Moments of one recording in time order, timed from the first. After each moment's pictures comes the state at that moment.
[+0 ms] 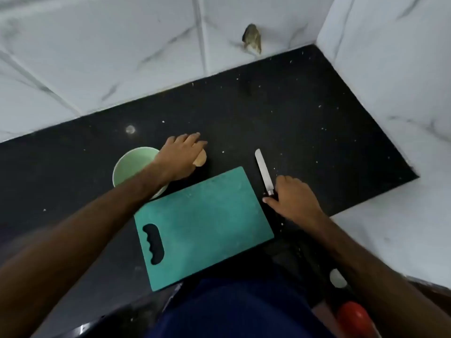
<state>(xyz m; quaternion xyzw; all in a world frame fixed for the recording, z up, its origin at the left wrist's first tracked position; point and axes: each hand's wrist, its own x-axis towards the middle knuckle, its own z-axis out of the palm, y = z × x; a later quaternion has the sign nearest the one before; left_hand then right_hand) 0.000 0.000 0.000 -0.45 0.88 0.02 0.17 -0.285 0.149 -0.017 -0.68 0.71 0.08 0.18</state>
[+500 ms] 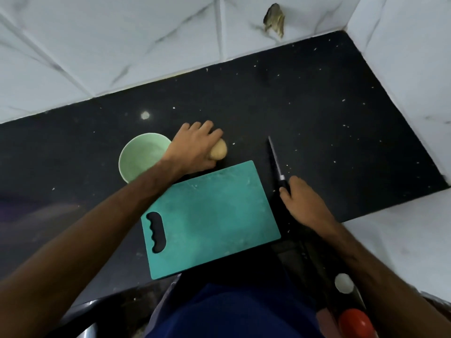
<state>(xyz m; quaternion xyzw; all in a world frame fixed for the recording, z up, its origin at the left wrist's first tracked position) -0.018 0.009 -0.007 -0.44 0.90 -0.01 0.05 -0.295 0.153 -0.043 -0.59 0.74 -0.04 0.33</state>
